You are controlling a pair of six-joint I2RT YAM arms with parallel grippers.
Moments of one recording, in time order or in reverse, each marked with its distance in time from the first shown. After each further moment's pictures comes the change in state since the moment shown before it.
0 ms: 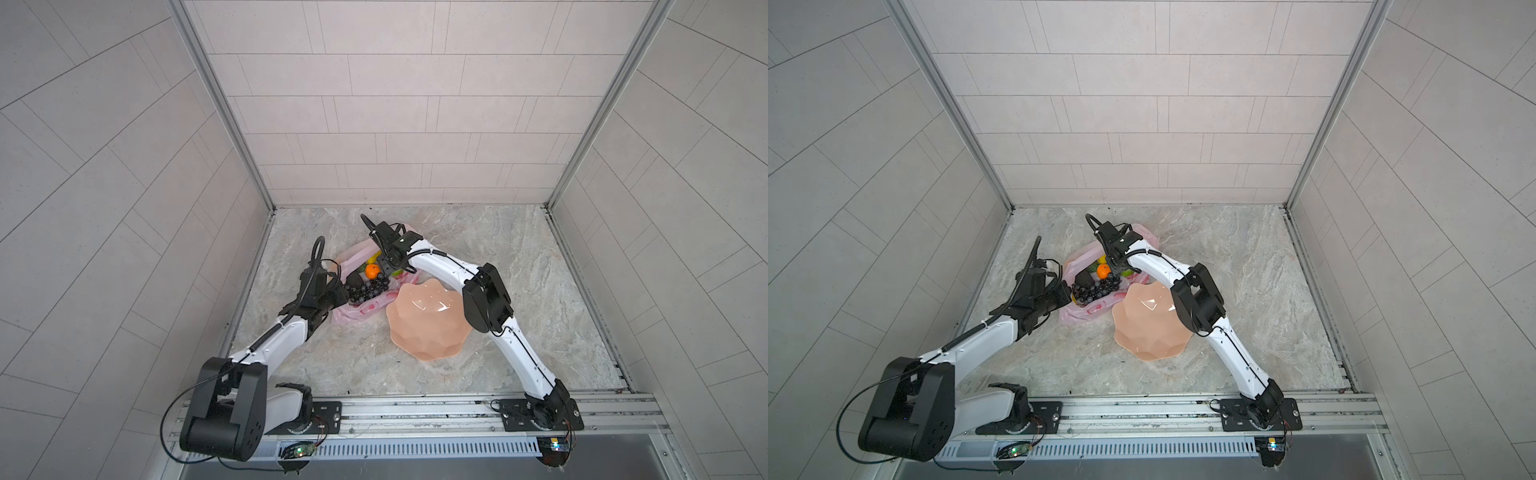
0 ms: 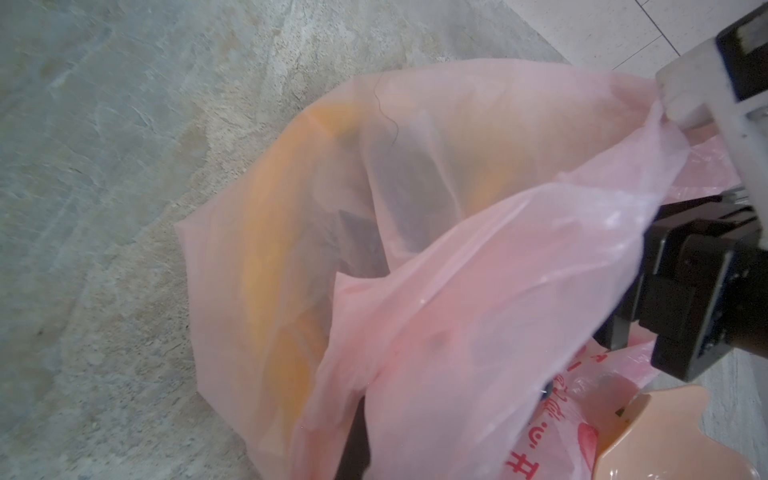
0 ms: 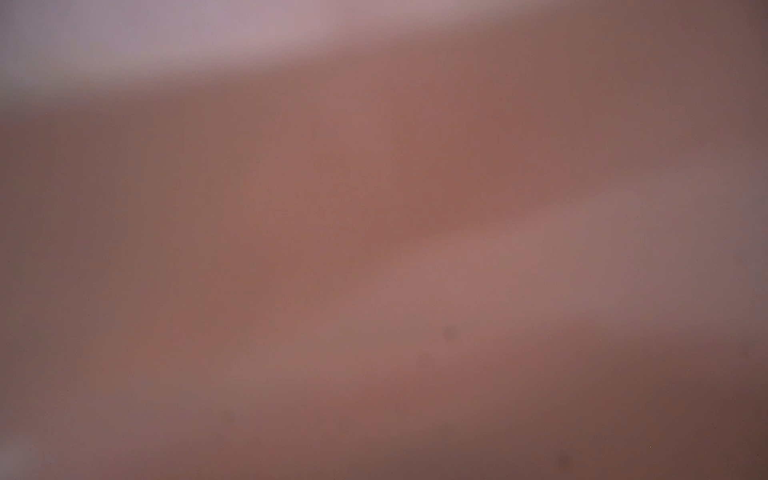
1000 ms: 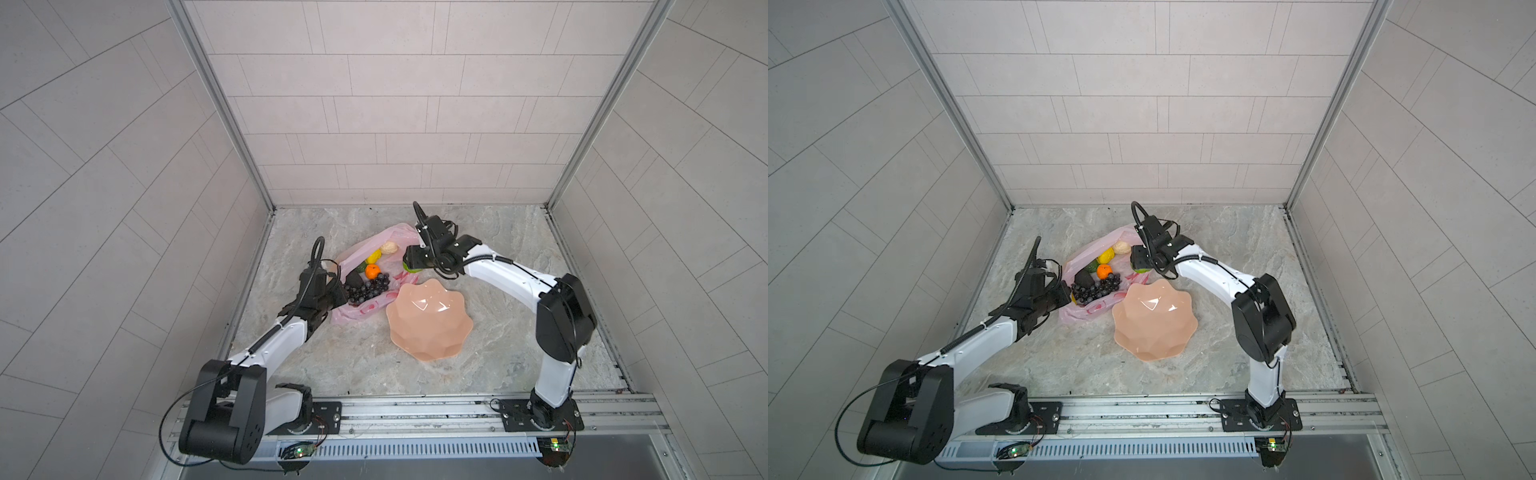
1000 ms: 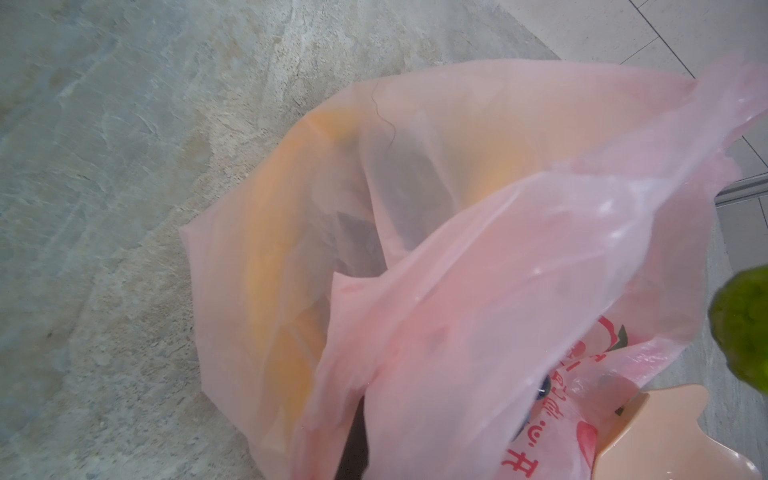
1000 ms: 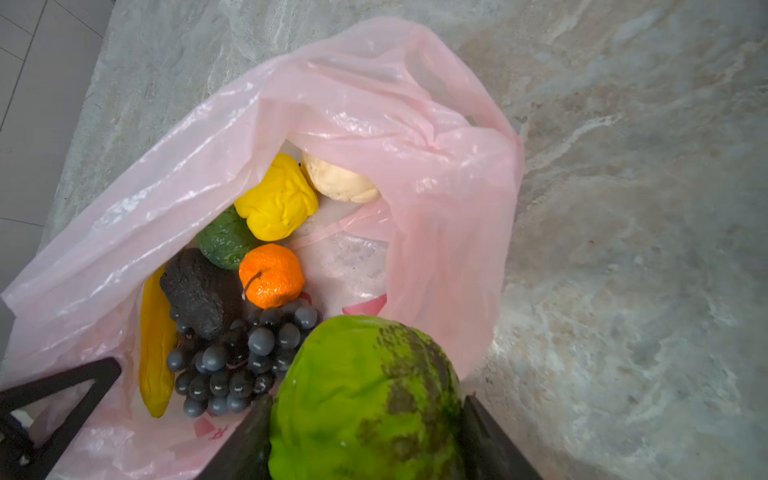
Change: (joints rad) left arm 0.000 -0.011 0.000 -0.005 -0.005 0.009; right arm -0.098 -0.690 -0.792 0.348 -0.235 0.303
